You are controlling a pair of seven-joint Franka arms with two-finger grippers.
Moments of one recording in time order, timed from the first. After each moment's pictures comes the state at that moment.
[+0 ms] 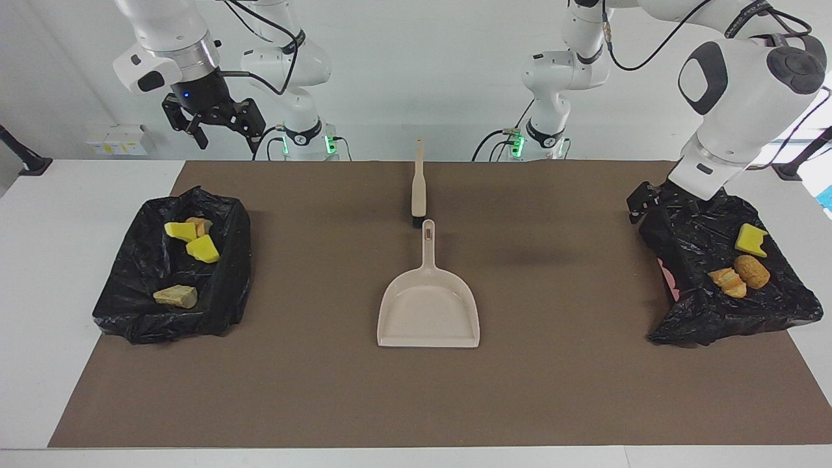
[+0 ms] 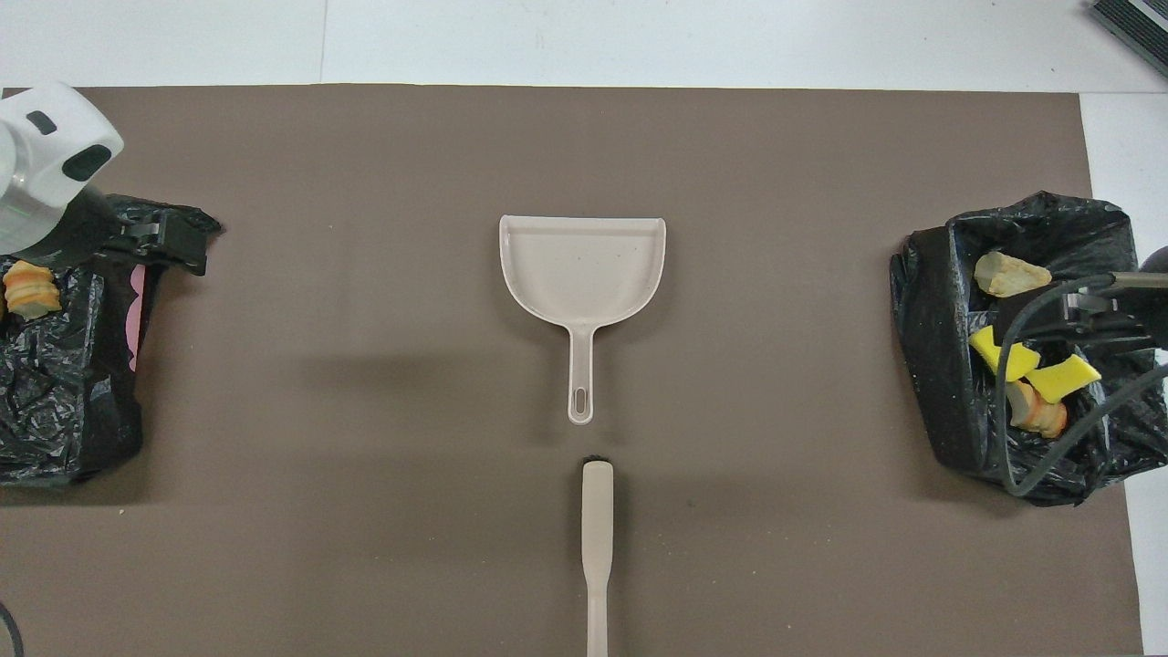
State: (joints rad) left arm 0.00 0.12 -0.04 -1.56 0.01 1.65 0.06; right arm 0.07 -0.04 -0.01 -1.50 -0.01 1.42 0.15
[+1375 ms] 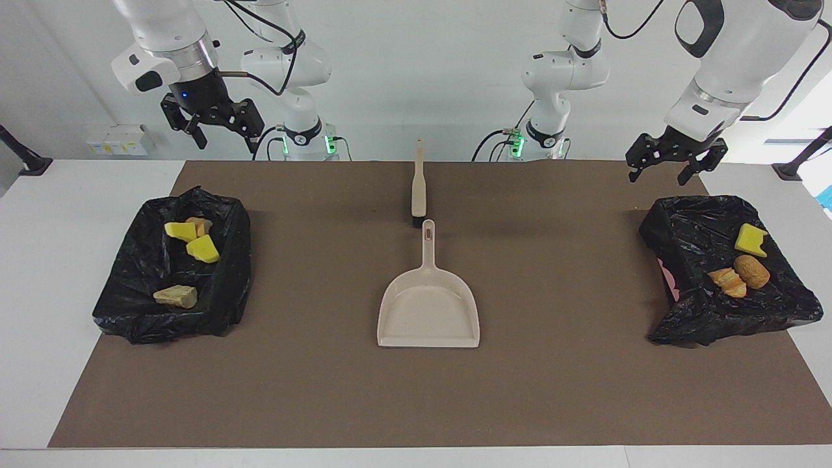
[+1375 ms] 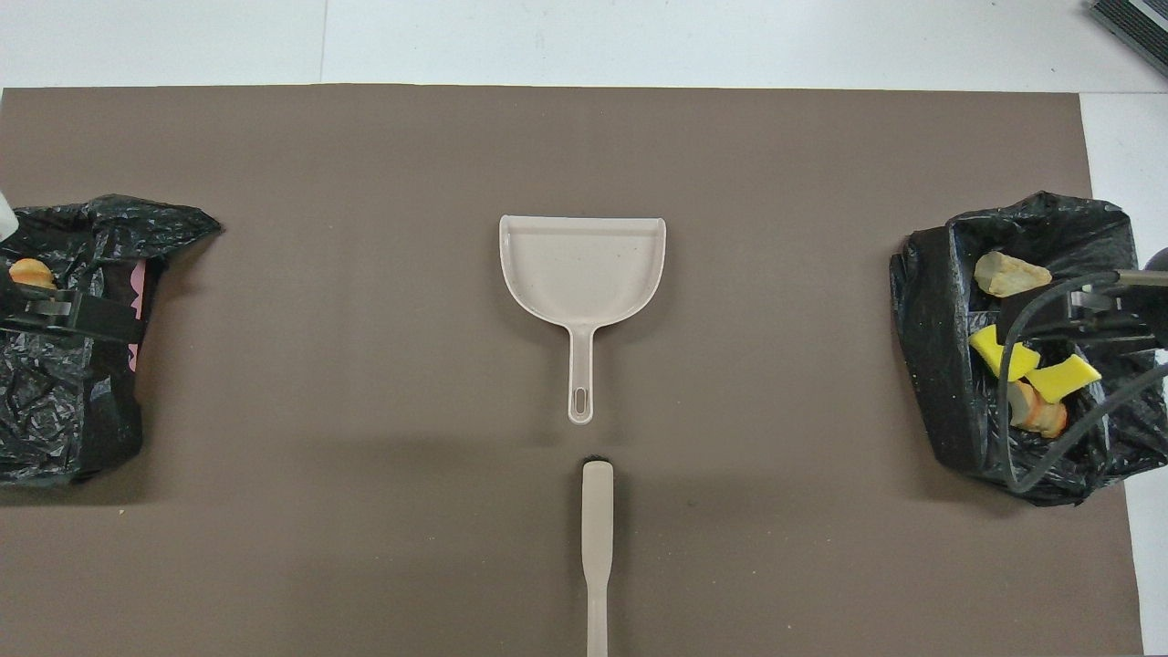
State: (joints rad) left arm 0.00 -0.06 -0.05 -1.67 0.01 1.60 0.12; right arm 0.07 -0.04 -0.01 -1.50 -0.01 1.42 0.17
